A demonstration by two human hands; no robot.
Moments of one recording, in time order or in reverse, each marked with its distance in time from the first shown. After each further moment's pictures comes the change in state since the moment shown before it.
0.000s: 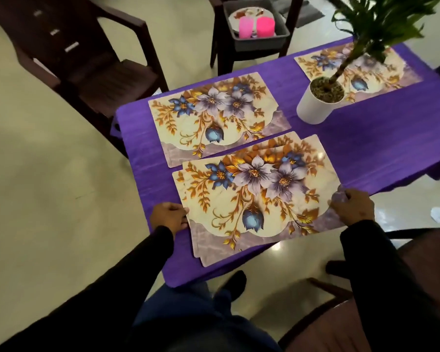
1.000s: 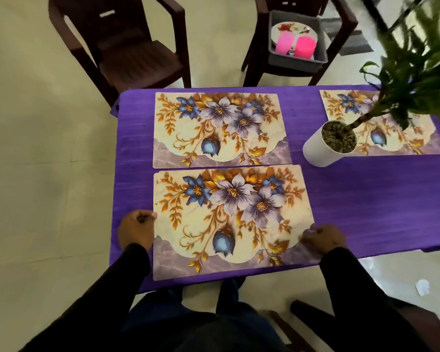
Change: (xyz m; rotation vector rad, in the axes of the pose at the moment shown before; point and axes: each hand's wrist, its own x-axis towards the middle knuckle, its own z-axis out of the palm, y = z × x) left_hand -0.020 -0.012 0.036 0.124 0.436 0.048; right_hand 0.091 -0.028 -0.008 -0.284 -0.410 -0.023
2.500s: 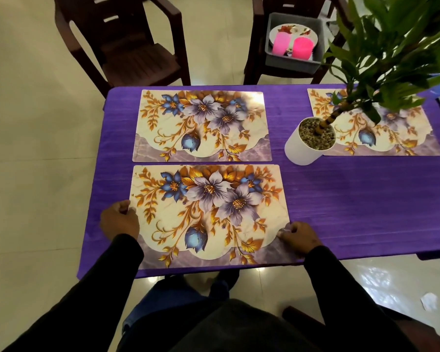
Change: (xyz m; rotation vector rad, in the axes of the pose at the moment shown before) left_hand -0.025 0.013 0.040 0.051 0.239 -0.067; right_hand 0.048 0.041 0.007 0.154 -0.132 -0.263
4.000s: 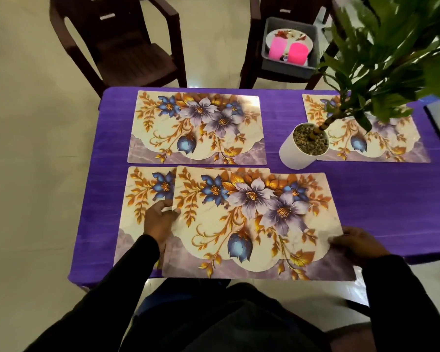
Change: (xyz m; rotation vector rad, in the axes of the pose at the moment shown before) left_hand -0.076 0.053 0.017 -0.457 -0.574 -0.102; right_hand -0.017 0.053 -0.124 0.620 -0.158 0.156
